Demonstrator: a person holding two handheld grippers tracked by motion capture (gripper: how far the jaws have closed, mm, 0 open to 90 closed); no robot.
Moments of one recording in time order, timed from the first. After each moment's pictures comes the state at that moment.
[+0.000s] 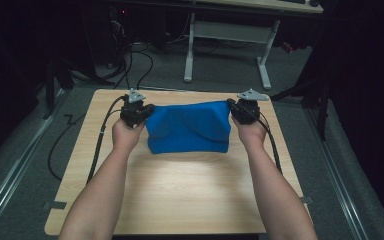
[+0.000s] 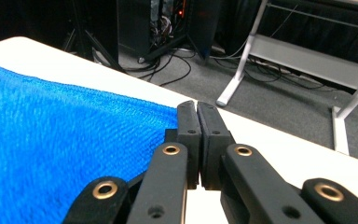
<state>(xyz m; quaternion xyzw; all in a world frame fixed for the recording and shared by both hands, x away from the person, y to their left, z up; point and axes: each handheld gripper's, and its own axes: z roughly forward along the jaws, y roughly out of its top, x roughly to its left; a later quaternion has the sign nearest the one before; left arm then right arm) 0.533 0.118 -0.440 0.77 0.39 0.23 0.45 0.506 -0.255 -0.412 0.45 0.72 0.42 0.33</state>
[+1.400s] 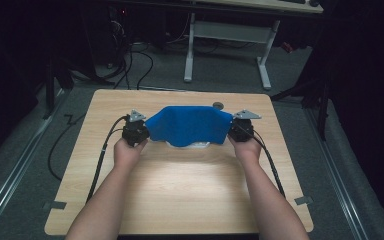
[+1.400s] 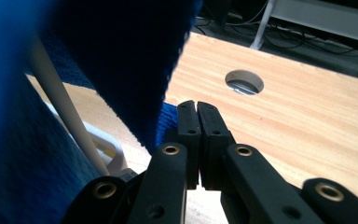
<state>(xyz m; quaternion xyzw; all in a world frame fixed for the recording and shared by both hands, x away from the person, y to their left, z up) 0.508 0.123 -0.497 0.78 0.41 0.17 0.43 0.488 -0.253 -0.477 0.47 0.74 0.40 0.28</state>
